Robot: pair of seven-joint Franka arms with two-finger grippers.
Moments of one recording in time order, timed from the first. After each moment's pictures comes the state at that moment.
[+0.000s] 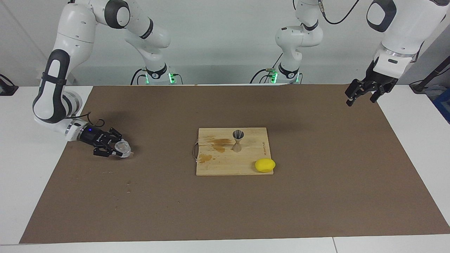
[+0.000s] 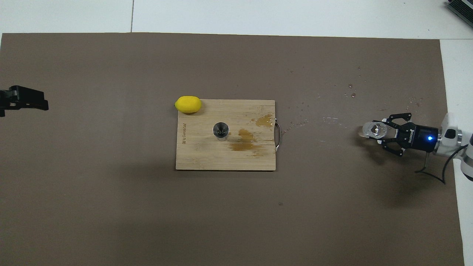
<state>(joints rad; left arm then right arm) -0.03 -0.02 0.02 -1.63 0.00 1.70 -0.10 -0.25 0.46 -0.25 -2.00 1.23 1.72 -2.66</state>
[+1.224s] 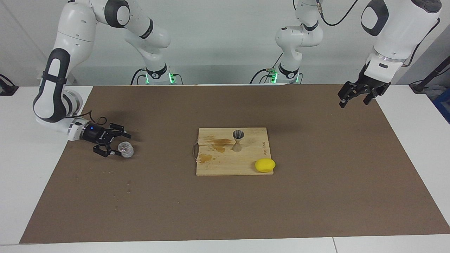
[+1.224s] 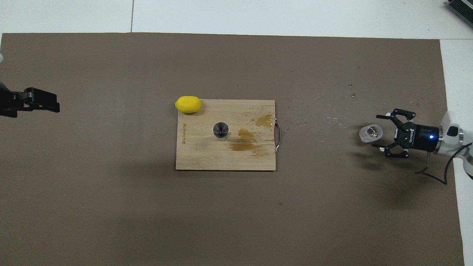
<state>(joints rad) -0.03 0.00 0.00 -1.63 0.00 1.69 -0.10 -0.25 0.40 -0.25 -2.00 1.23 1.66 -2.50</state>
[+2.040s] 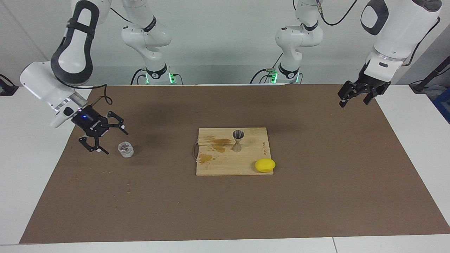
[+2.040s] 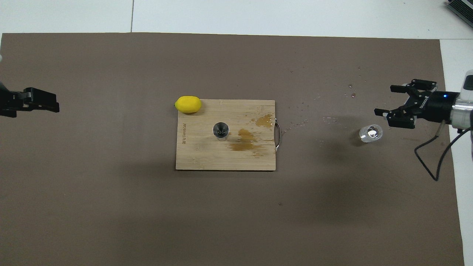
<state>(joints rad) -0.03 0.00 0.00 -1.63 0.00 1.69 -0.10 0.04 0.11 -0.24 -1.99 0.86 2.19 -1.47</state>
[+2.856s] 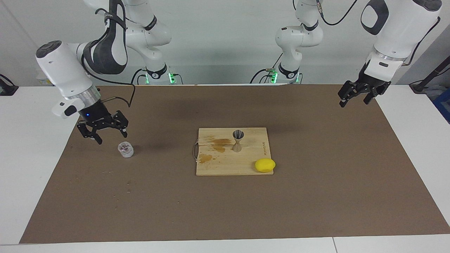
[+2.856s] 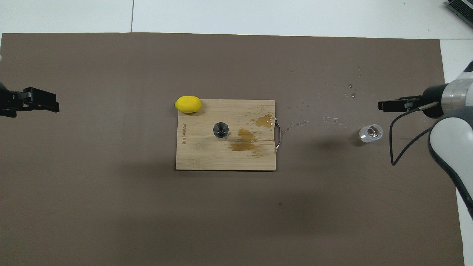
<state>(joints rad) -0.03 -0.01 0.00 -1.63 0.00 1.69 -0.10 0.13 0.03 -0.24 -1.94 0.21 2.15 -0.31</state>
